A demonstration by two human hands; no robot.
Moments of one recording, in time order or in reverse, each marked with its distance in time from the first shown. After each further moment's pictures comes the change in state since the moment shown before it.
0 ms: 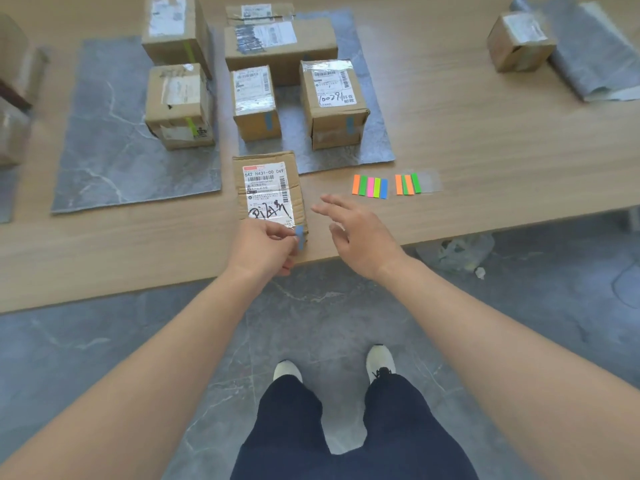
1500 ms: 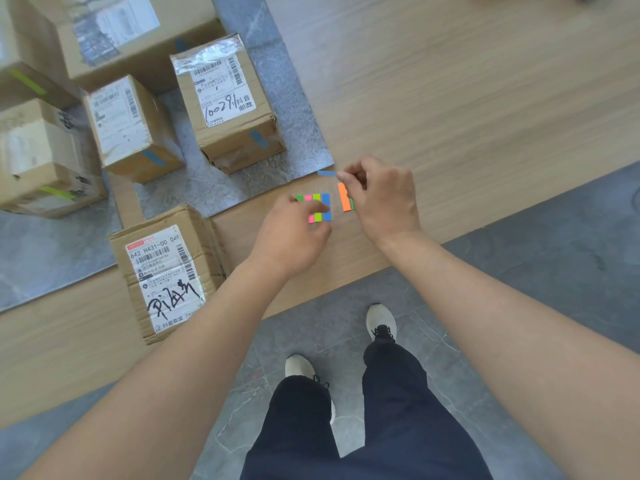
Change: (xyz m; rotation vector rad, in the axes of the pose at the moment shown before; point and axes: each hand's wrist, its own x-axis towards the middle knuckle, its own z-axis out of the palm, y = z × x) left_hand 0.102 0.096 0.158 0.782 -0.261 0.297; right_hand 0.068 0.152 -0.072 0.015 0.515 0.368
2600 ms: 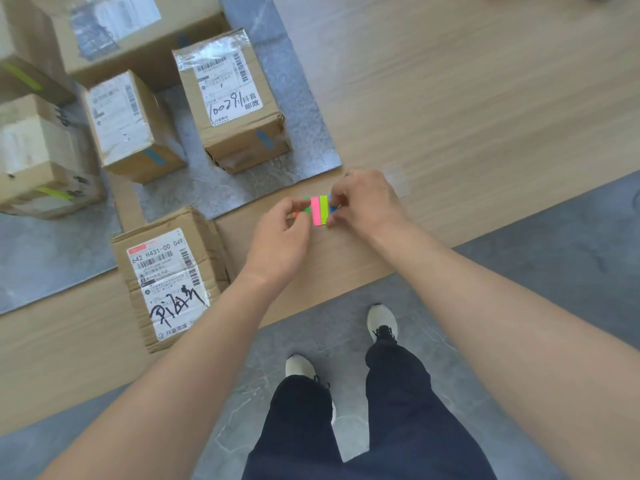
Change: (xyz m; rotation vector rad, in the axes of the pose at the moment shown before) left_hand 0.003 -0.026 0.005 -0.589 0.139 -0.088; right_hand 0.022 -0.005 0.026 -0.248 -0.562 0.087
